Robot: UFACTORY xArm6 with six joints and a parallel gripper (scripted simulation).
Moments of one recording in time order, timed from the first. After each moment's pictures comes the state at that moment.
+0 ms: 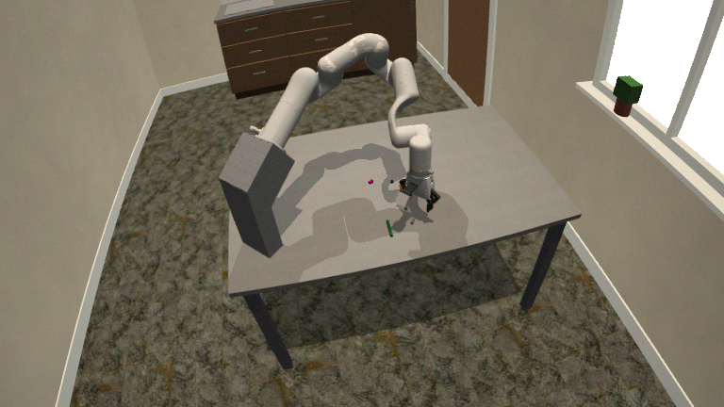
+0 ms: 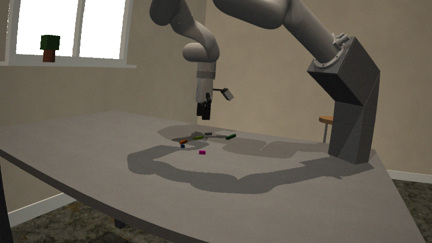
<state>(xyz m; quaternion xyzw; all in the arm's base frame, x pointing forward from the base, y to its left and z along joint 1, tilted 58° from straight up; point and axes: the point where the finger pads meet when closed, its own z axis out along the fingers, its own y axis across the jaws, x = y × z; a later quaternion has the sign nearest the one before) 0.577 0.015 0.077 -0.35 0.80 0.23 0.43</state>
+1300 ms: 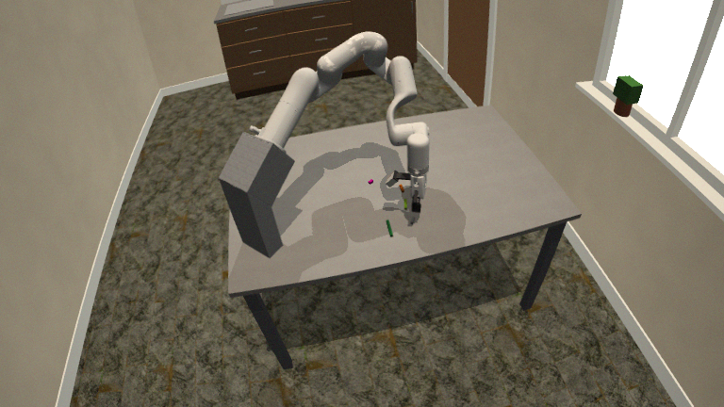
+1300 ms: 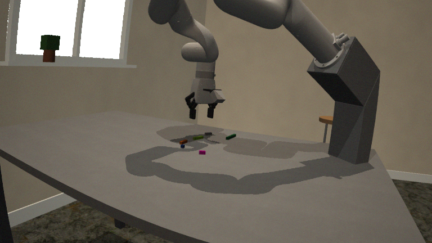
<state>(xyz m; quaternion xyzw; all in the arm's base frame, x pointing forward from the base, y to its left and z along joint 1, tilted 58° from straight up) 0.572 0.026 0.085 0.14 0.86 0.43 0.25</state>
